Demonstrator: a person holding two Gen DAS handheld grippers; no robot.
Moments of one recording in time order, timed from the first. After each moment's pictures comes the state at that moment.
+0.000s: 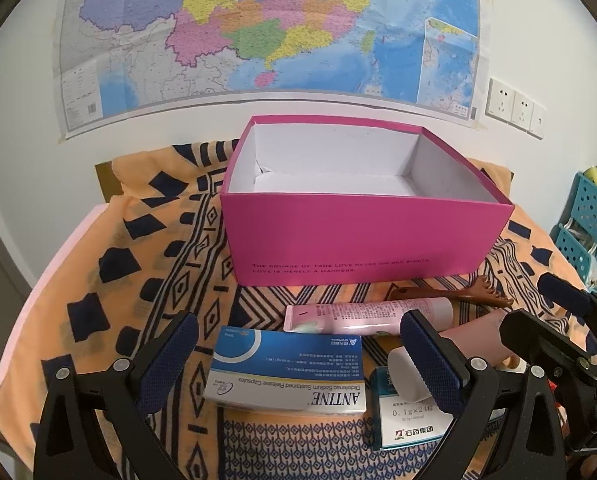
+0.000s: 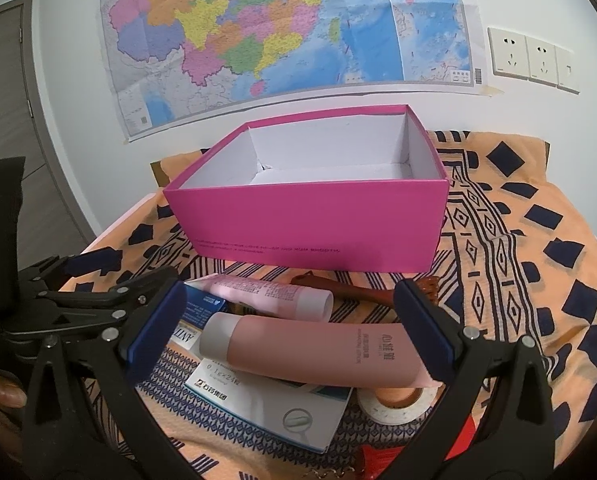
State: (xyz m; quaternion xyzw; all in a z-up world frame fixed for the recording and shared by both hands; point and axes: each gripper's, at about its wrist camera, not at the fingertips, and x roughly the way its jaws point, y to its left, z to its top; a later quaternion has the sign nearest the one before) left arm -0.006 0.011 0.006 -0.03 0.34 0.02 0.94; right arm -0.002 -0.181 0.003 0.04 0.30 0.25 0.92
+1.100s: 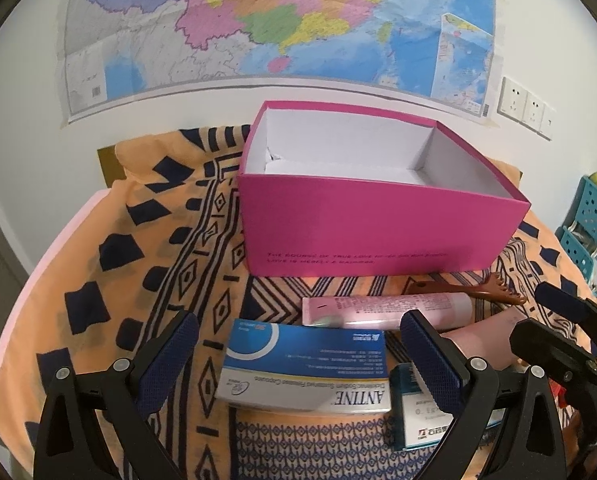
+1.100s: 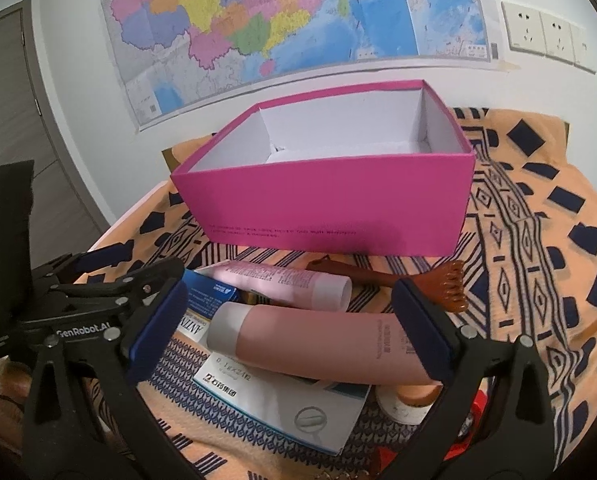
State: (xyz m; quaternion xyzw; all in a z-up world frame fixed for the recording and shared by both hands) left arm 0.000 0.028 -0.009 -0.04 0.35 0.03 0.94; right arm 0.011 -0.176 -0.011 0.05 0.33 0.29 0.90
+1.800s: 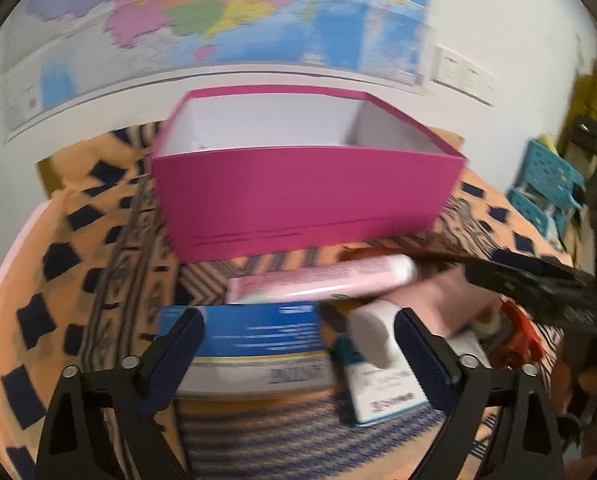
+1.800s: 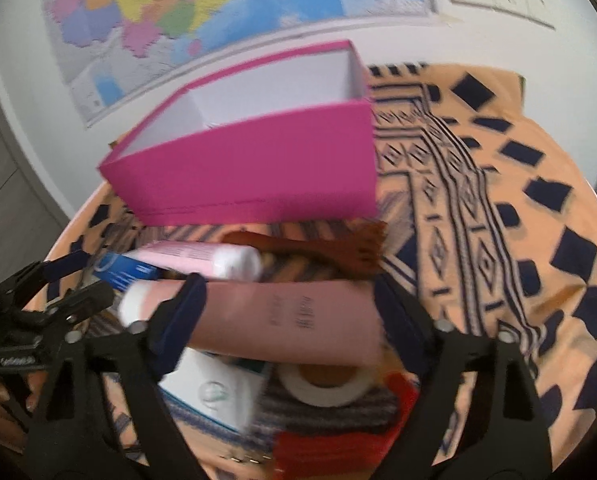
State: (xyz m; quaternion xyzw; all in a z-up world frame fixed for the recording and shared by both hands) left arm -0.004 -0.003 -0.017 -0.01 0.37 -0.09 0.93; right arm 0.033 -0.228 -0.034 0.07 0.40 0.21 0.89
